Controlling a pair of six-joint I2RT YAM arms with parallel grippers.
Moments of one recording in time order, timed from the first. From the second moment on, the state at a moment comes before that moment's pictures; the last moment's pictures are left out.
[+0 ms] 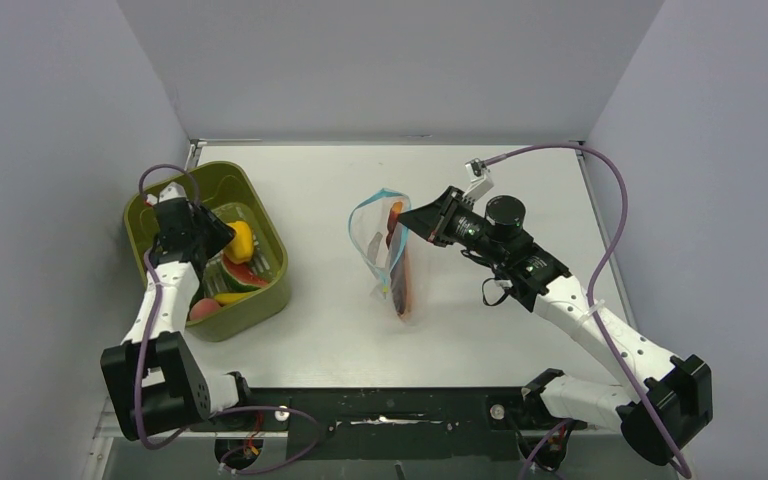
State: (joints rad) left arm 0.24 1.28 0.82 -0.21 0.09 -0.54; right arm 0.59 1.12 0.92 0.07 -0.25 0.88
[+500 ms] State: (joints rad) left arm 0.24 1.16 0.82 -0.22 0.01 -0.54; right arm 0.60 1.12 0.92 0.05 -0.25 0.88
